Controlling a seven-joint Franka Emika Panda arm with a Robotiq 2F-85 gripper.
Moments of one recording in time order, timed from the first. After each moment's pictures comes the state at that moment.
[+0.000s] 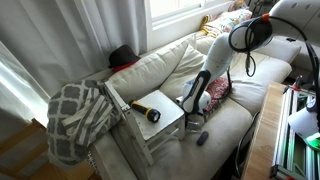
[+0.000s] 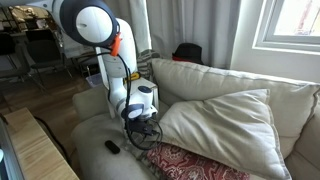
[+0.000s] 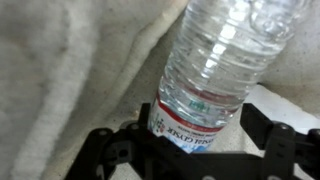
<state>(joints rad) -0.21 1.49 0.23 -1.60 0.01 2.98 -0.73</state>
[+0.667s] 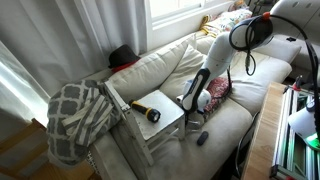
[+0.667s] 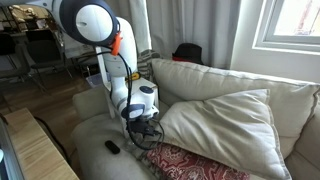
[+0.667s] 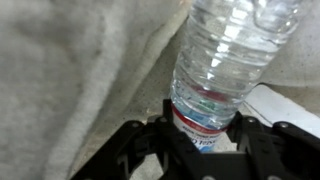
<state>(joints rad) -0.23 1.49 0.23 -1.60 0.07 2.98 -0.81</state>
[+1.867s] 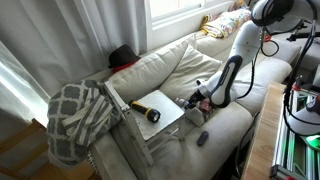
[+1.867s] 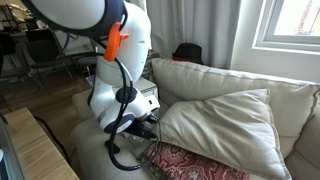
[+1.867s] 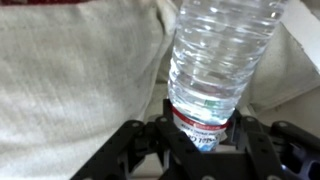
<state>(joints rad) -0.68 1.37 0.36 -2.08 -0.40 3.72 -0.59</state>
